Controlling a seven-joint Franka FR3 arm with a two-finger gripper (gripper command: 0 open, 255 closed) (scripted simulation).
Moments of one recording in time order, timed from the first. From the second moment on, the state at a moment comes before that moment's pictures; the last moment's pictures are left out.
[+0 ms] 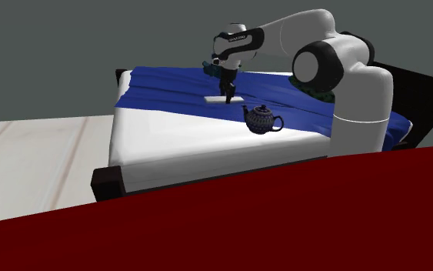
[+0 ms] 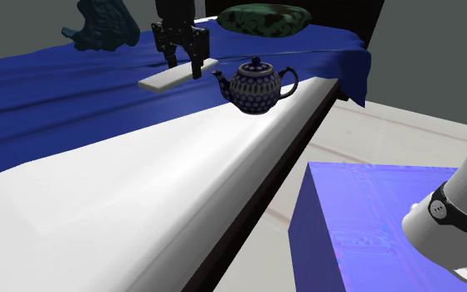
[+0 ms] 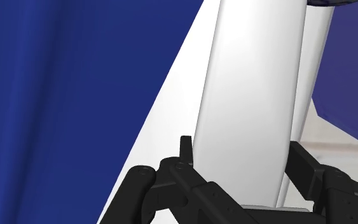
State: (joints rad) arm 0.07 0.30 -0.46 -1.62 0.15 1.88 -1.47
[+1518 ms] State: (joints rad) arm 0.03 0.11 -0.52 -1.64 0.07 1.73 -1.55
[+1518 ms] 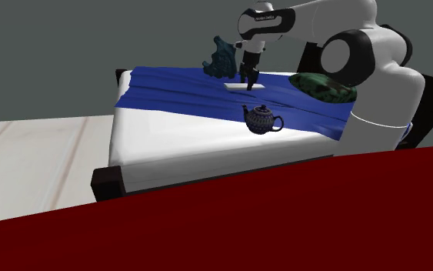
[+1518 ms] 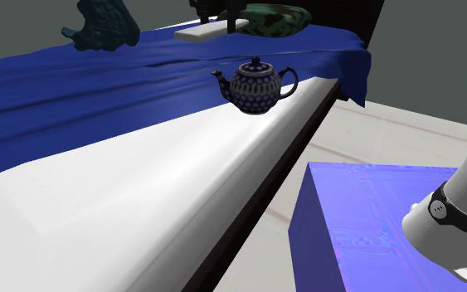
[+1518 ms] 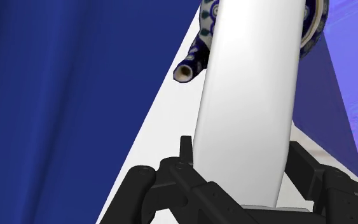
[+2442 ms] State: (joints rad) arm -0.04 -0.06 -0.59 -1.89 -0.03 1.83 -1.67
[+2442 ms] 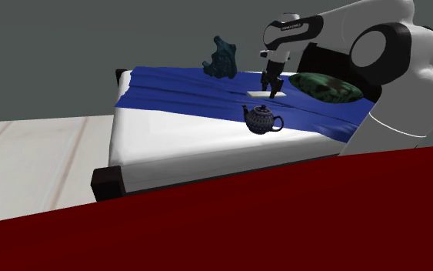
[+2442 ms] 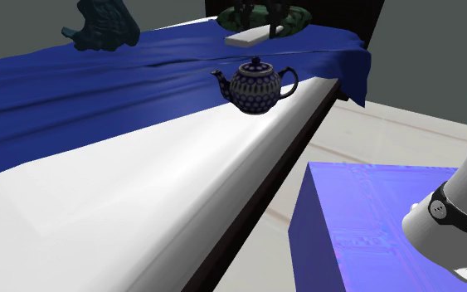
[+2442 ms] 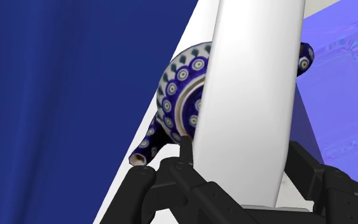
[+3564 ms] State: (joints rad) arm -0.04 -0.05 -0.60 -1.99 -0.02 1.94 -1.68
